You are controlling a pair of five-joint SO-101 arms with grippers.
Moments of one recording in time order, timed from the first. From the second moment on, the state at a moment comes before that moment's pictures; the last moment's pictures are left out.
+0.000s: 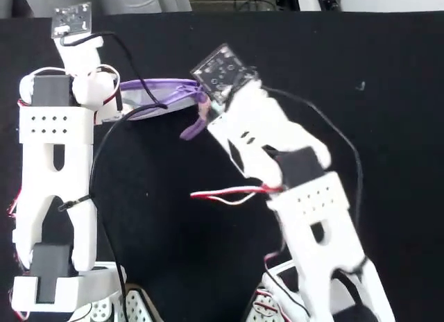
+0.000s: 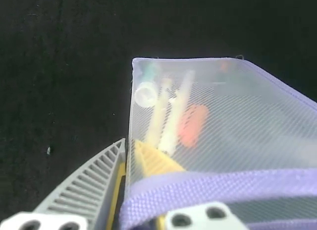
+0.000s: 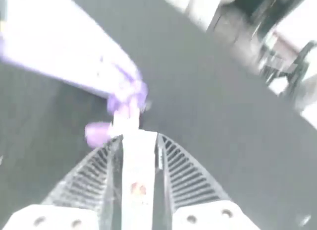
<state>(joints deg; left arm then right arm) -5.5 -11.7 -8.0 86.8 6.6 -21.4 -37.0 26.3 55.4 22.2</state>
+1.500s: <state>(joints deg) -3.4 6.0 -36.1 100.7 7.8 -31.6 -51.3 59.6 -22.5 6.3</state>
